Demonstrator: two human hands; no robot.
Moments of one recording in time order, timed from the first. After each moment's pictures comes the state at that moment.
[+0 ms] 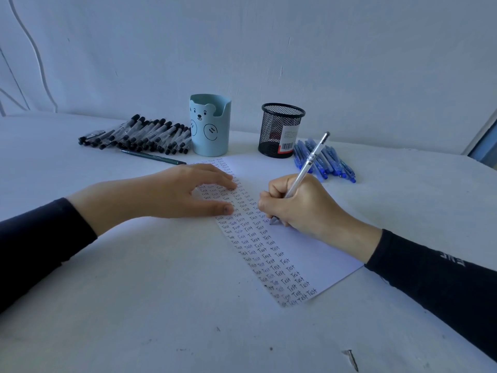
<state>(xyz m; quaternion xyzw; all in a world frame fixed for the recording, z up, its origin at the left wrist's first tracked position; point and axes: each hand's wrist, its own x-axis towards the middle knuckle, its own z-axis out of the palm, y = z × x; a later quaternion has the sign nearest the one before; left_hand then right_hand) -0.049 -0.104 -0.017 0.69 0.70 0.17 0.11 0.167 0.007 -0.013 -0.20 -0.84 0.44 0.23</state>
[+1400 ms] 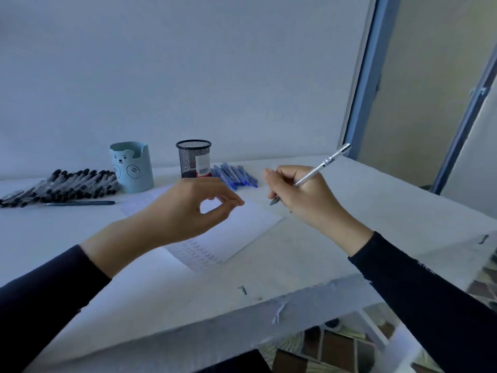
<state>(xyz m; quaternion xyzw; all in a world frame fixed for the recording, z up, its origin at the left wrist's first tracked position) 0.096 -0.095 0.022 0.80 0.48 0.34 -0.06 0.307 -0.020 0.033 -0.27 -0.78 0.34 0.45</state>
